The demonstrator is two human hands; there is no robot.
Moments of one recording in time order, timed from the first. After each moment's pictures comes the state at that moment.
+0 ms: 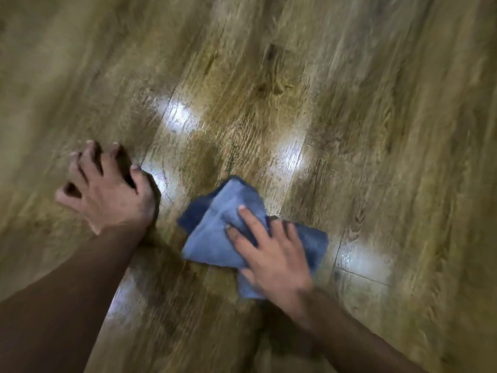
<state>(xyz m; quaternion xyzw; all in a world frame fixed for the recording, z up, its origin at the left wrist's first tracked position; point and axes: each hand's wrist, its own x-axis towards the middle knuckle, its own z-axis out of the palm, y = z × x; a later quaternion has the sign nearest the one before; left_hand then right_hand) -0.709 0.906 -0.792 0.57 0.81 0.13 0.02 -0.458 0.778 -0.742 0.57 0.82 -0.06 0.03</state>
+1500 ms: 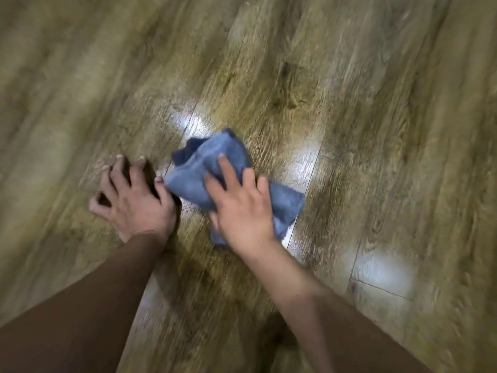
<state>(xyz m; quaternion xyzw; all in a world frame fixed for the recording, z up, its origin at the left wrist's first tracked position) -0.704 0.904 -0.782 0.56 0.82 0.12 0.03 -0.531 0.879 -0.740 0.65 0.76 -0.06 -0.03</state>
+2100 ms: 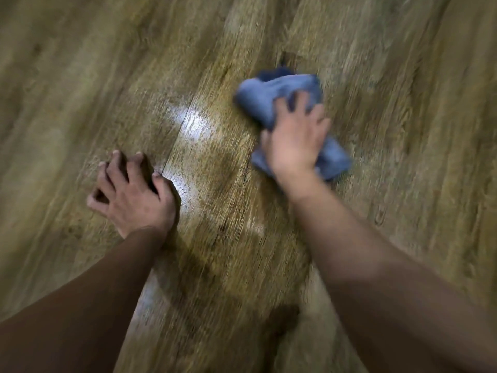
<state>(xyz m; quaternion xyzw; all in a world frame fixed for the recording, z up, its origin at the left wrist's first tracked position) -0.704 0.905 -0.785 0.57 0.81 0.13 0.03 -0.455 0.976 -0.742 0.81 0.58 0.01 0.00</state>
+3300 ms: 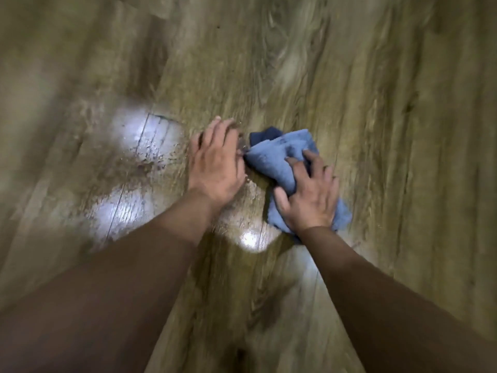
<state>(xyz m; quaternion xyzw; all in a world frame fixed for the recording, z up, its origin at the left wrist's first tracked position) -0.352 1.049 -0.751 0.82 0.53 0.12 0.17 -0.181 0.945 -0.750 0.82 0.57 -0.01 -0.05</state>
